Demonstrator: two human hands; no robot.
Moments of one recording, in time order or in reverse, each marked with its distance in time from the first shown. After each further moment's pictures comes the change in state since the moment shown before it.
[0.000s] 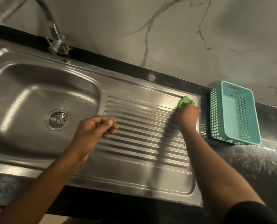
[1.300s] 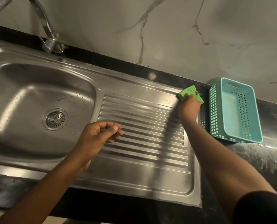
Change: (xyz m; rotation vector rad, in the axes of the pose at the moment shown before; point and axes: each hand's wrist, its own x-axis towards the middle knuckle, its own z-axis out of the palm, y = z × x) left_hand -0.007 -0.011 0.024 0.036 -0.052 -0.023; right_hand 0.035 0.006 0.011 0.220 0.030 0.092
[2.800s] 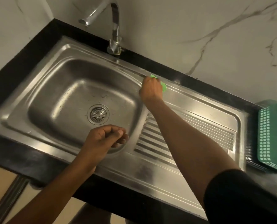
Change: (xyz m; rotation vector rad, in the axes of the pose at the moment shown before) left_hand -0.039 -0.011 -0.132 -0.103 0.182 -0.025; right_hand -0.122 -0.301 0.098 -0.204 -0.248 -0.620
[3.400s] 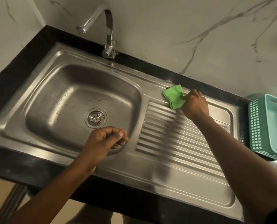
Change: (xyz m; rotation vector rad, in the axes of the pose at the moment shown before) left_hand 0.003 0.007 -0.011 0.050 -0.111 0.009; right_hand -0.057 0.169 -0.035 -0.168 0.012 0.128
